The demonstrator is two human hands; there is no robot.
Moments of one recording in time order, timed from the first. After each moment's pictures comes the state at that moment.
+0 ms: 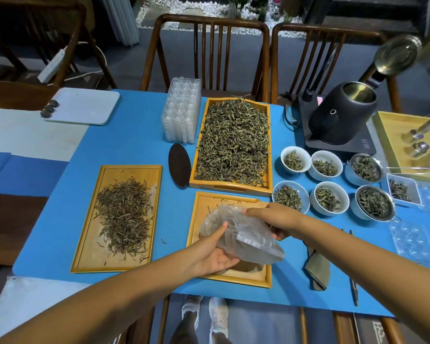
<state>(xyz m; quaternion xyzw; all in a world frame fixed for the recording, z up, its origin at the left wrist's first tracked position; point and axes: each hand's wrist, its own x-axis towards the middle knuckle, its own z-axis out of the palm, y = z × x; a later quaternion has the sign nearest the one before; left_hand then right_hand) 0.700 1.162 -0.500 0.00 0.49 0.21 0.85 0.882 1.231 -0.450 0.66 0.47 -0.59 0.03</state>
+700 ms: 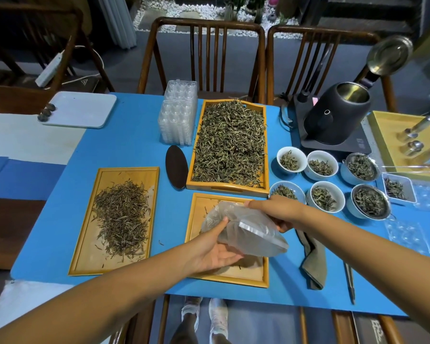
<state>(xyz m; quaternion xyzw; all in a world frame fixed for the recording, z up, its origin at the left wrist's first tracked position) 0.708 1.169 -0.476 0.02 0.49 0.20 0.85 0.892 1.241 -0.430 0.66 0.48 -0.57 0.03</state>
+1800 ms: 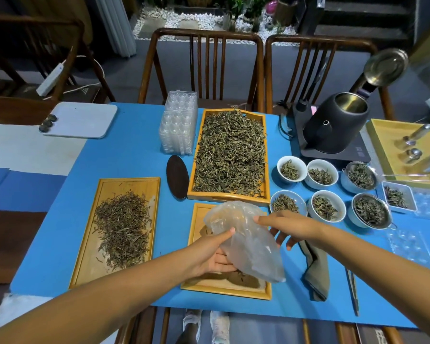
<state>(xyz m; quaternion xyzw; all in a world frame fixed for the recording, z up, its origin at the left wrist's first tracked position) 0.697 1.184 -0.473 0.17 0.52 0.17 0.82 0.909 1.231 -0.419 0.62 0.51 -0.59 0.03</state>
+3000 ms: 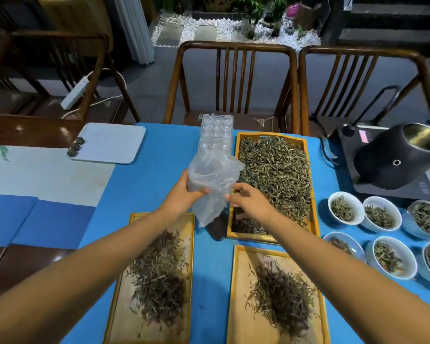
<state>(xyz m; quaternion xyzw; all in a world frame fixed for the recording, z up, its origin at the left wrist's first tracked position) 0.528 1.380 -0.464 0.49 0.60 0.36 0.53 0.722 1.380 -0.450 0.59 0.47 -0.62 -0.22</state>
